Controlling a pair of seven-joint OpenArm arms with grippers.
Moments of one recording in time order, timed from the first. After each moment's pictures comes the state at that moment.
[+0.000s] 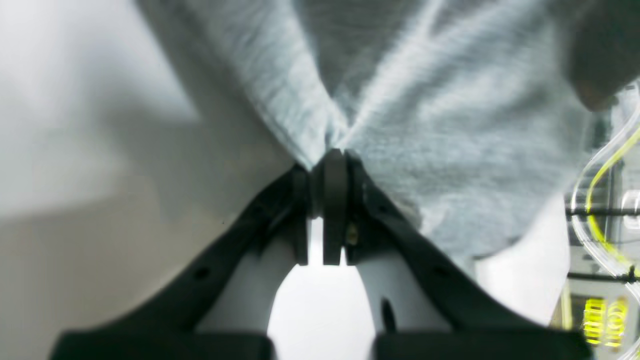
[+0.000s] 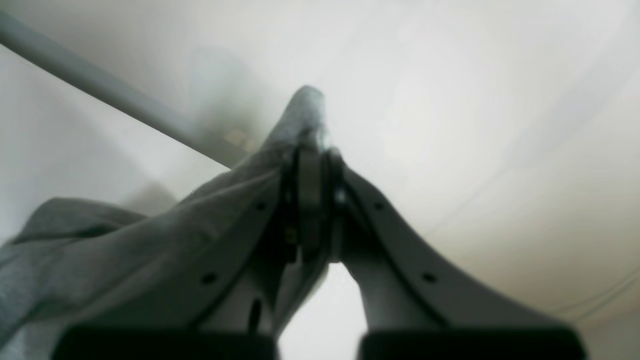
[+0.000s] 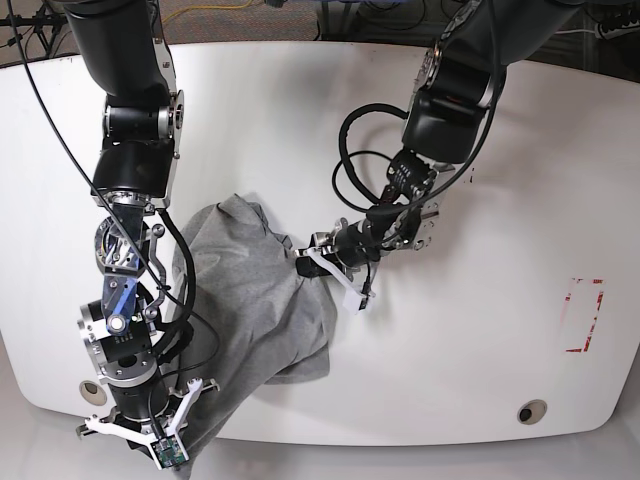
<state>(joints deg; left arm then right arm) -24.8 3.2 14.5 49.0 -41.1 -14.5 32.0 35.5 11.0 0.6 92.1 -14.5 23.1 -38.2</state>
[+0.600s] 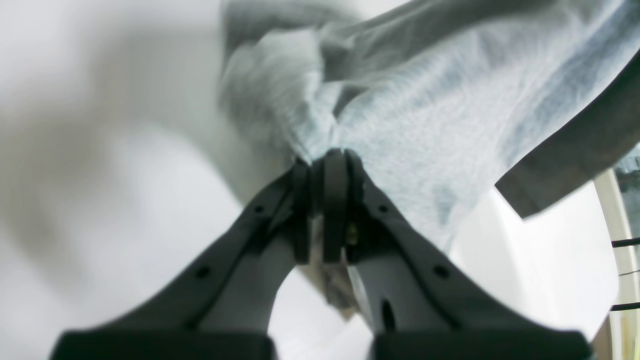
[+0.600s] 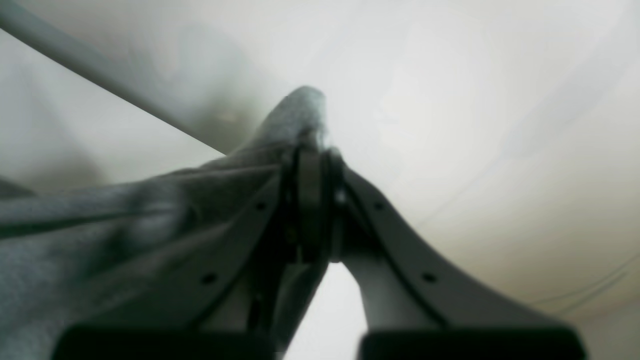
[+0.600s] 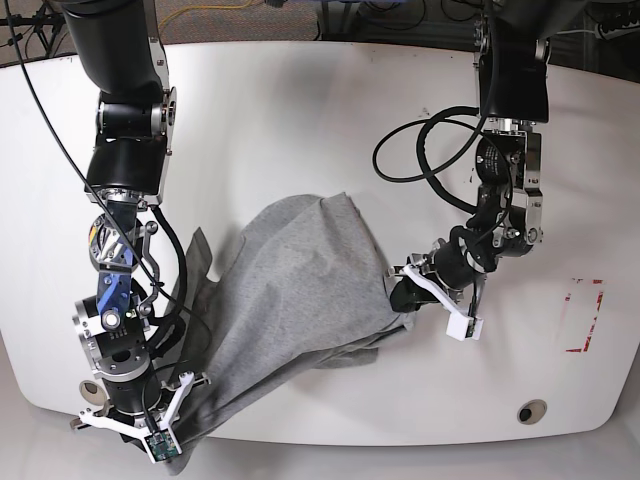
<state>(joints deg) -15.9 -8.9 2.2 86.3 -40.6 -9.9 49.2 34.7 12.2 0.6 91.7 -14.7 23.0 -38.3</state>
